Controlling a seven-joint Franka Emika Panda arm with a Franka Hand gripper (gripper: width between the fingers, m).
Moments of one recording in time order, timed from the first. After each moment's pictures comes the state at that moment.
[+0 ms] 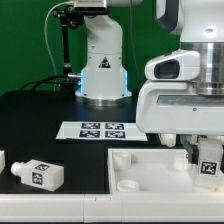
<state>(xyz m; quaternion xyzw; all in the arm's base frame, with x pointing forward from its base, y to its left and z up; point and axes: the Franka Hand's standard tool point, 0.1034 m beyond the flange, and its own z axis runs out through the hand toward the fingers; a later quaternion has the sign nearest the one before) 0.654 0.109 0.072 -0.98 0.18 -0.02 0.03</state>
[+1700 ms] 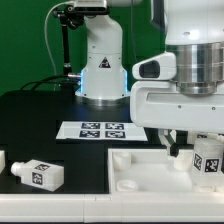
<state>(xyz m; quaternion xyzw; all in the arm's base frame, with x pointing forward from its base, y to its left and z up) 0.634 0.101 0.070 -0.97 0.23 -0.01 0.06</state>
